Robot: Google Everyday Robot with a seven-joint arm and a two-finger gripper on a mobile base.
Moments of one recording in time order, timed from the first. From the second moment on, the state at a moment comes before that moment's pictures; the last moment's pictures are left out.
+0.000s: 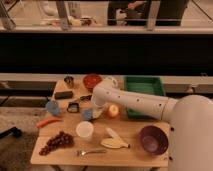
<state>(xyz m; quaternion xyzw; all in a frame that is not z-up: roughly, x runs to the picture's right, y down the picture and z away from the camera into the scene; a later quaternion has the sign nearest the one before) -0.067 0.119 0.875 -0.24 -0.18 -0.08 0.95</state>
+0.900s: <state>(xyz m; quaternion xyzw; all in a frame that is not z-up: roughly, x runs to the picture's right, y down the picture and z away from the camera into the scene) -0.066 0.093 0.911 -0.22 -0.15 -0.09 0.96</state>
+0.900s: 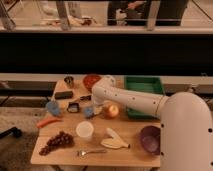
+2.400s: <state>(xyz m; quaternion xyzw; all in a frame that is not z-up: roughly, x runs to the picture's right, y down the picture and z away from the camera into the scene) -0.085 0.127 0.859 -0.23 -0.18 -0.11 0.95</state>
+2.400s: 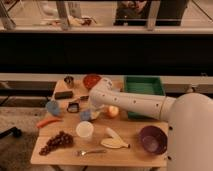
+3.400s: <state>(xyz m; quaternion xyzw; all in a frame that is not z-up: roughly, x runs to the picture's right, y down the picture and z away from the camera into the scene) -0.066 0.154 0.868 -0.26 -0.17 -0.12 0.94</state>
